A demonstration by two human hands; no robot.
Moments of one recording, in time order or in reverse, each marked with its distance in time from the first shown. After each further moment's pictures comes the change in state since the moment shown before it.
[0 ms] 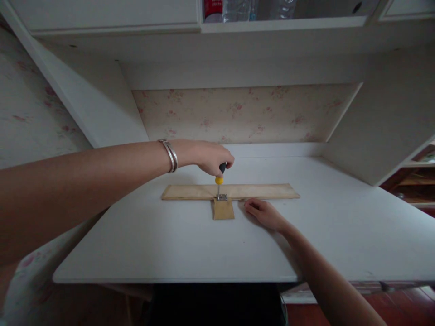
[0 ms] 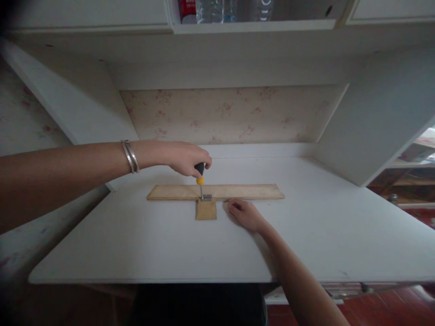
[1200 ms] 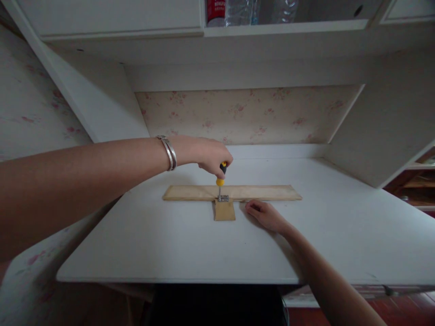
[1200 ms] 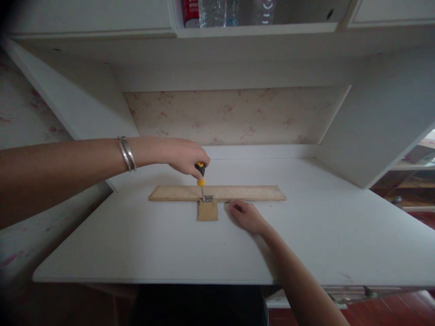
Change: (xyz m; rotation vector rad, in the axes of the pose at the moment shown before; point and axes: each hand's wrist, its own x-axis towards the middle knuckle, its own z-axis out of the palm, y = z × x) left_hand -0.005 0.002 -0.008 0.046 -0.043 -0.044; right_hand -0.001 0.007 0.001 -0.032 0.001 -0.014
